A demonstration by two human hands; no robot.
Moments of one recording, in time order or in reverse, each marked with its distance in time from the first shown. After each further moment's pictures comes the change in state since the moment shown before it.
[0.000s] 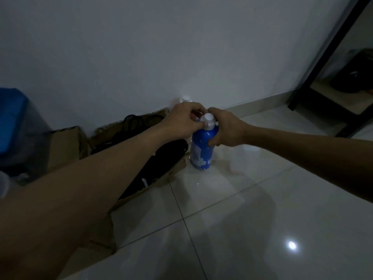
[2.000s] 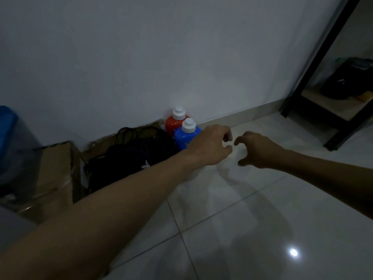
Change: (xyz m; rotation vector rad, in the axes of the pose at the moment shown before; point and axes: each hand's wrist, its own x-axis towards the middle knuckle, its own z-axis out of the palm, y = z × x) left_hand 0.006 0.037 0.072 0.145 -0.042 0.163; right_hand -0.049 0.062 -0.019 -0.519 -0.017 0.261
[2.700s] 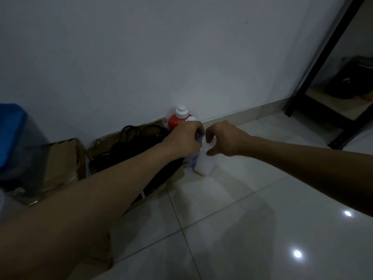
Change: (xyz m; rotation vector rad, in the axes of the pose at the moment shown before) left_hand -0.014 -0.046 -0.040 0.075 0.029 -0.120; right_hand 0.031 -0.069 -0.016 0.129 0.089 -0.267
